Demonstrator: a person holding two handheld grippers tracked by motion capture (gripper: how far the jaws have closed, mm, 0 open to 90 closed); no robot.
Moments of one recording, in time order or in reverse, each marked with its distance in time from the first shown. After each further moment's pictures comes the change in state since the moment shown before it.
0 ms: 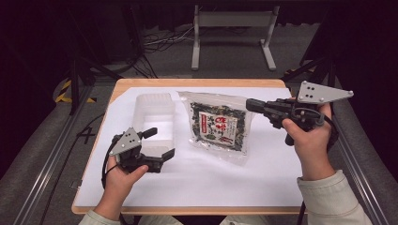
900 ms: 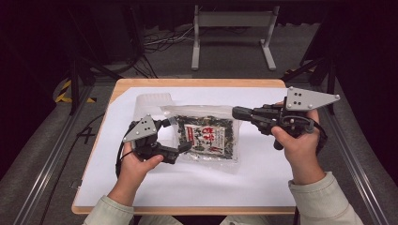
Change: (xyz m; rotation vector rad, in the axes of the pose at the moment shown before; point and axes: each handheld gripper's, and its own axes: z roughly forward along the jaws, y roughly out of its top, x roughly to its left) left arm -0.007 0.032 0.035 -0.067 -0.152 0.028; right arm 0.022 0.003 0.019 -0.029 0.117 -0.025
